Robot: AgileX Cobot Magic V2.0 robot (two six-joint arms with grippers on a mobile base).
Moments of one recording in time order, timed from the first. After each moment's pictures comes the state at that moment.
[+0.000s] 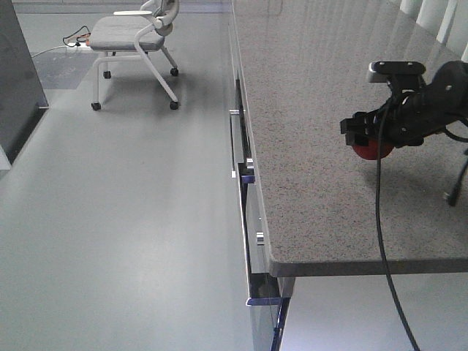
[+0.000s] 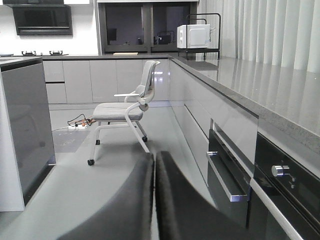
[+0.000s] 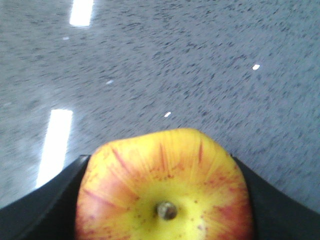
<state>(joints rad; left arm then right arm) 0.01 -0.01 0.03 0.02 0.02 -0.07 0.01 1.88 -1.51 0.19 0.62 -0.20</state>
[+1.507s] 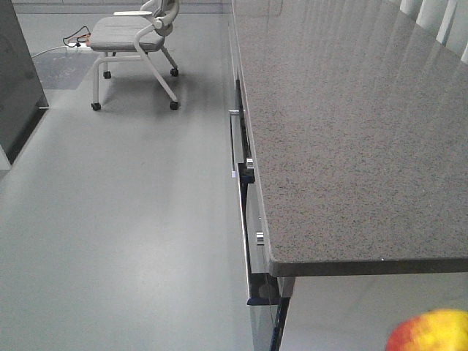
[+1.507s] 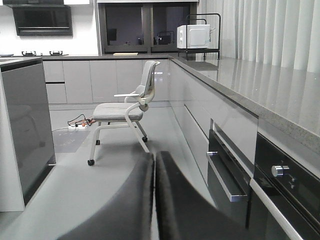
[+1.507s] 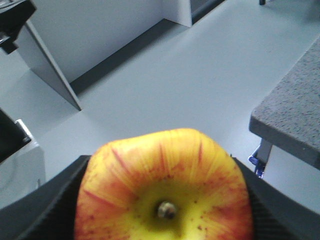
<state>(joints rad) 0.01 -0.01 0.03 0.02 0.02 -0.07 0.28 0.42 -0.68 0.62 1.03 -0.49</state>
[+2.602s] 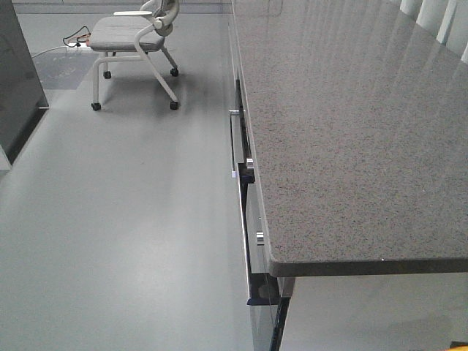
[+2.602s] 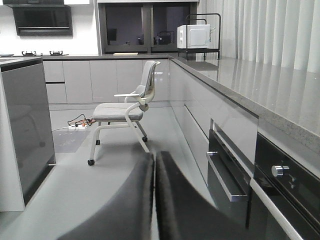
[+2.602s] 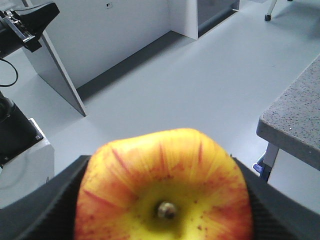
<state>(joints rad) 0.01 -0.01 0.03 0.02 0.02 -0.07 0.28 0.32 -0.68 0.63 1.07 -0.47</state>
